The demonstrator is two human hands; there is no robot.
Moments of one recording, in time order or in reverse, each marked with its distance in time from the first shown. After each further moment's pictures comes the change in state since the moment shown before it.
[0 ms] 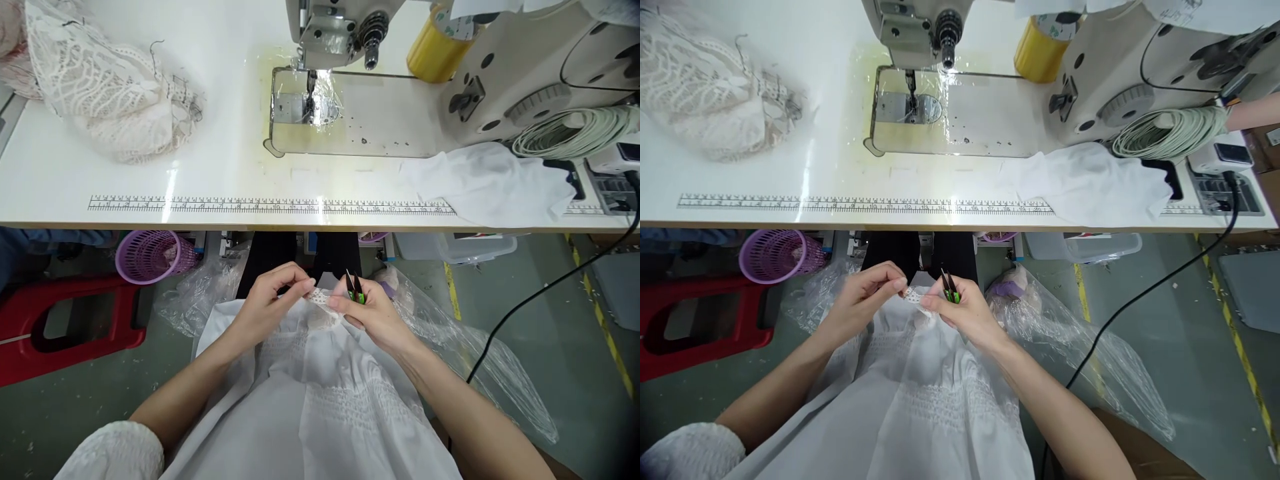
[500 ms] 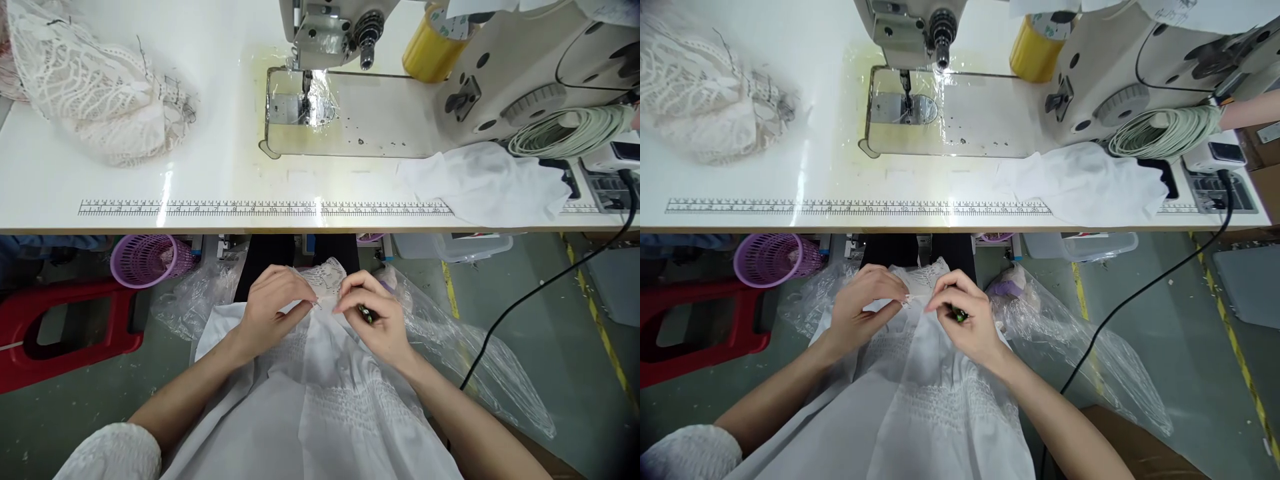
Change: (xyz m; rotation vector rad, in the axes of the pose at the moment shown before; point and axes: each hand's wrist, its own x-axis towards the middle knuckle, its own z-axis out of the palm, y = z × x) left_hand 0.004 -0.012 0.006 0.349 0.154 0.571; right_hand -0.007 0.008 -0.001 -0.411 0.182 -0.629
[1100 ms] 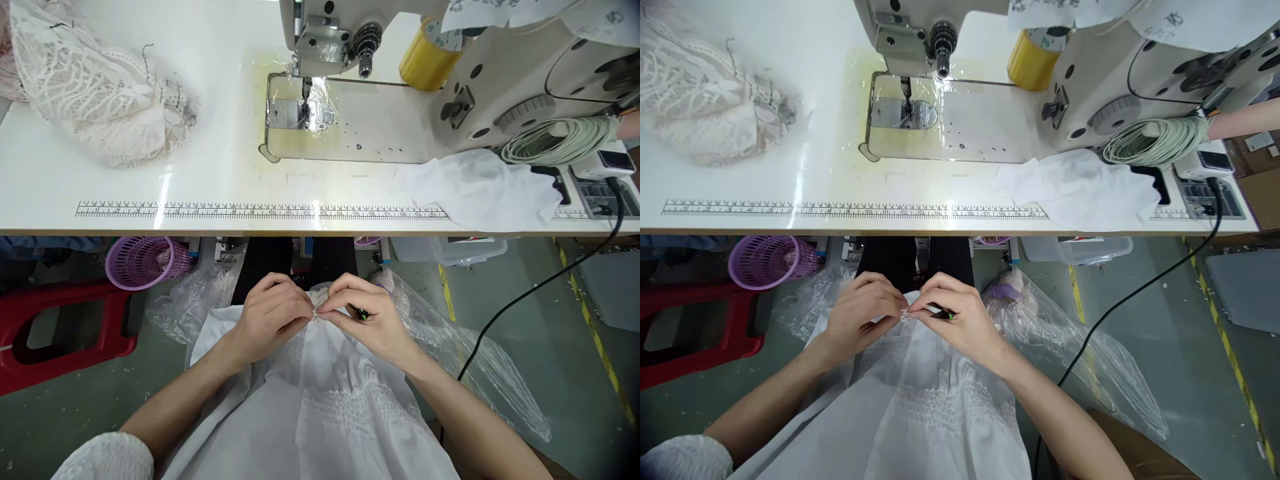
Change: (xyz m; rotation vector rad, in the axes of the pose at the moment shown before) left_hand -0.006 0.000 -0.003 0.102 -0.088 0.125; right_hand 0.016 -0.015 -0.003 0.000 -0.191 0.018
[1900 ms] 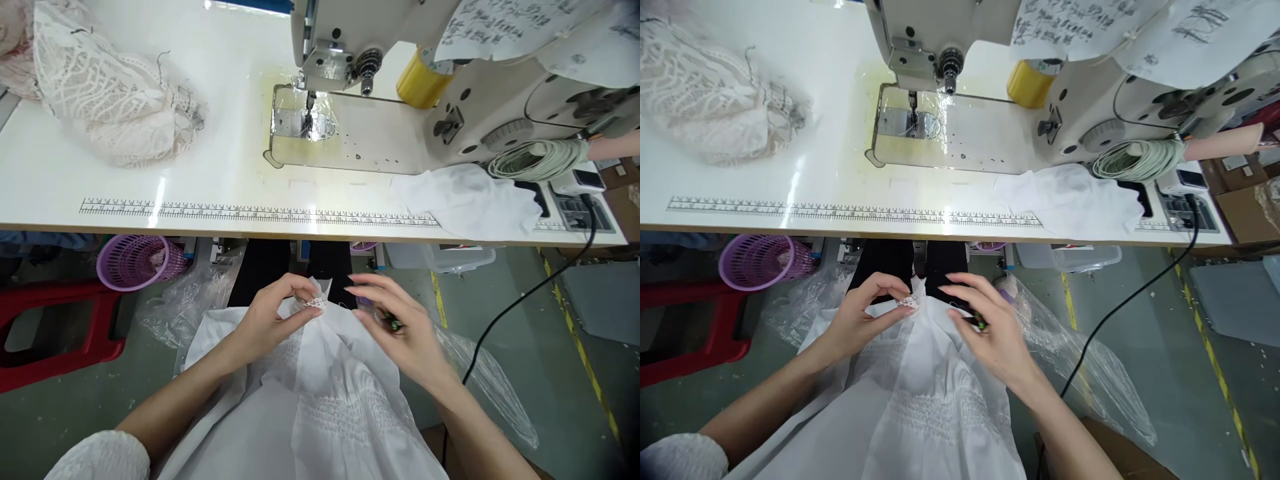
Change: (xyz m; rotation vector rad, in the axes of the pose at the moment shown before) left_hand -0.002 0.006 0.002 -0.355 -0.017 -0.463; right_hand -0.031 -0.003 -0.033 -0.423 0.100 0.088
